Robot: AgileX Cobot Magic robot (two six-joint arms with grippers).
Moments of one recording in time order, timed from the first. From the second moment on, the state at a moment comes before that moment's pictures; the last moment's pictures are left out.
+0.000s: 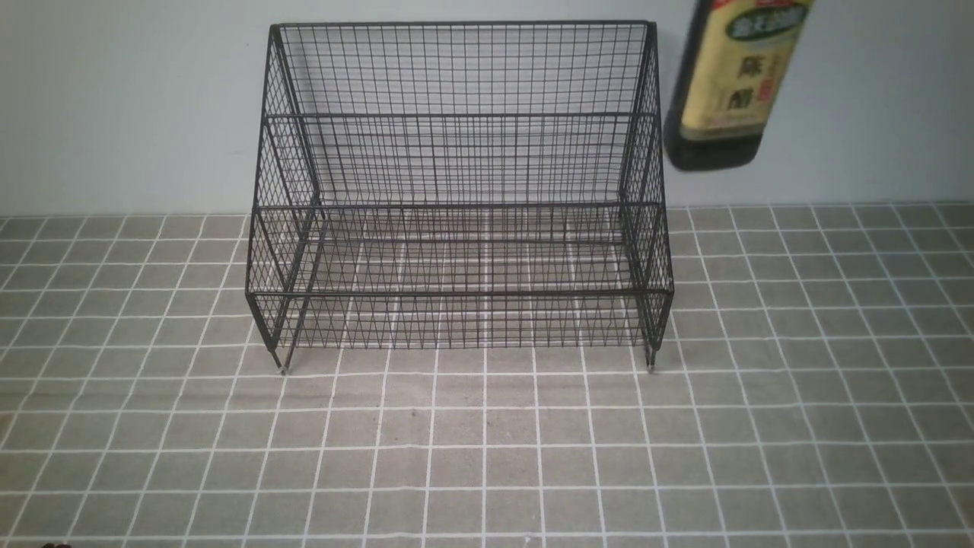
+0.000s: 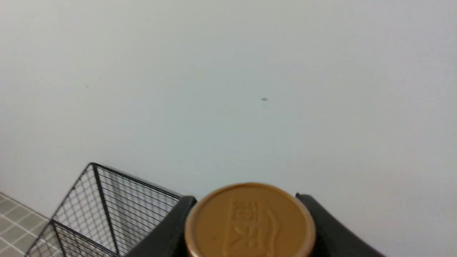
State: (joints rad) right arm 0.29 1.52 -1.60 0.80 0.42 -0.77; left arm -0.06 -0.01 0.02 -0.01 0.39 0.09
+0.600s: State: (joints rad) right arm 0.39 1.78 -1.63 0.84 0.16 -0.77; left arm -0.06 -0.01 0.02 -0.01 0.39 0.09
